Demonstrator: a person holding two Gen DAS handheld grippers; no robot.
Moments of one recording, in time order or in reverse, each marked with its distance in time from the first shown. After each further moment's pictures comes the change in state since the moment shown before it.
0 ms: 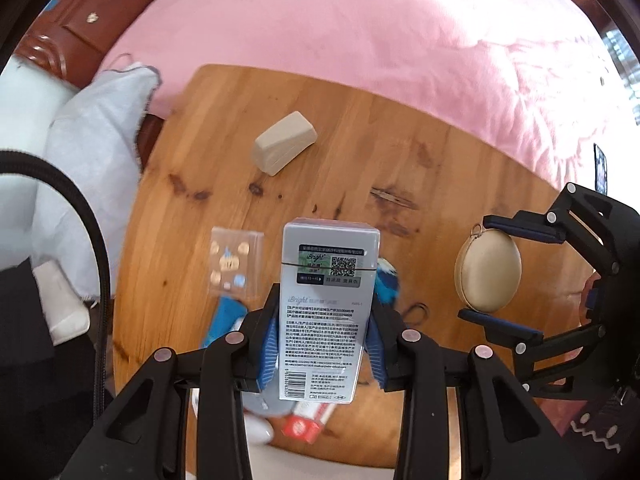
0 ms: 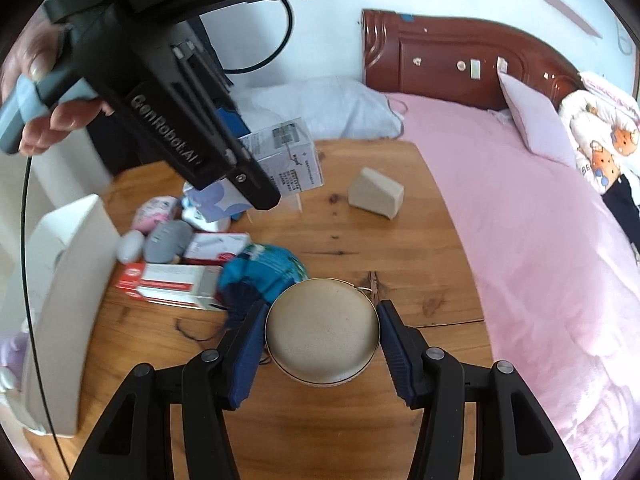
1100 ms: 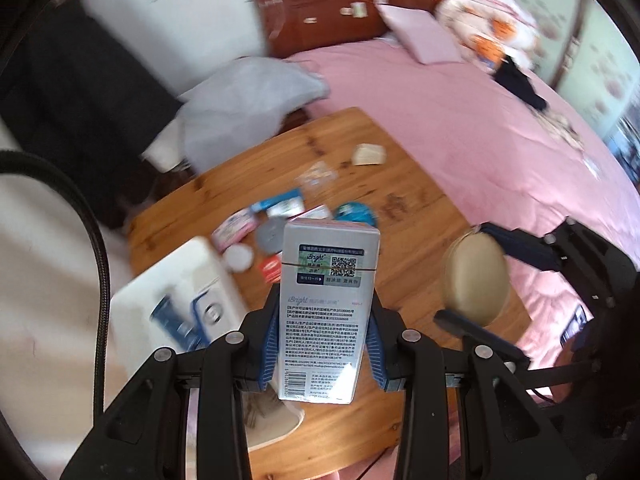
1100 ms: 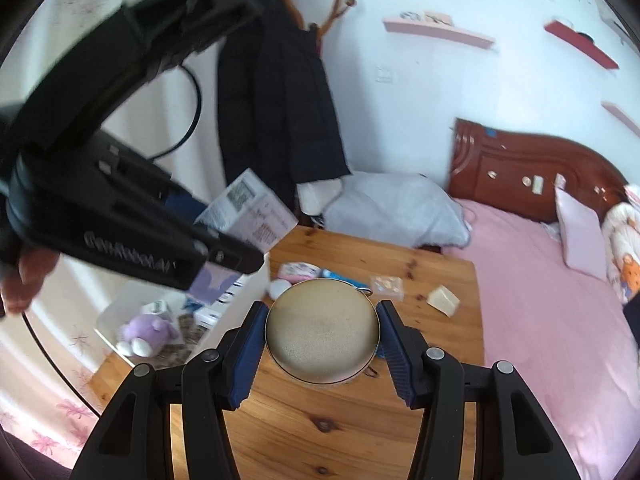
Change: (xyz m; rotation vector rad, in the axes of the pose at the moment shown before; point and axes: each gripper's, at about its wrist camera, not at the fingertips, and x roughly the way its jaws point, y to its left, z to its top) left arm -0.160 -0.073 -0.190 -0.680 -0.309 0.158; right arm -0.197 0.086 0.008 -0.265 -0.234 0.219
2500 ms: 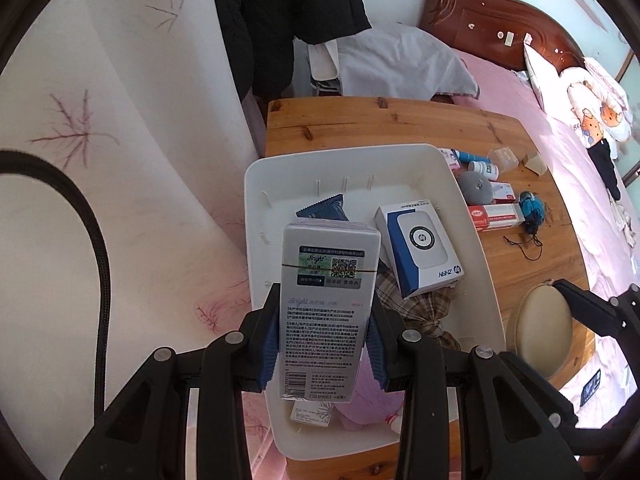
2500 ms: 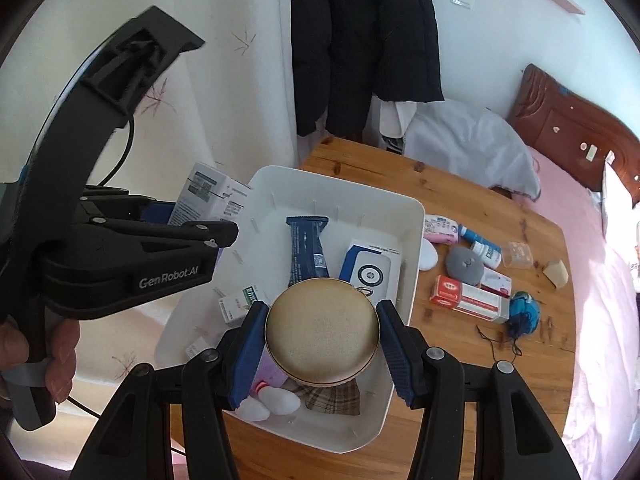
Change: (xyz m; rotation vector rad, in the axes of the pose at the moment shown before) left arm 0.059 0.244 -0.129 -0.380 0.056 0.056; right arm 0.150 0.230 0.046 -0.024 0.384 -0.027
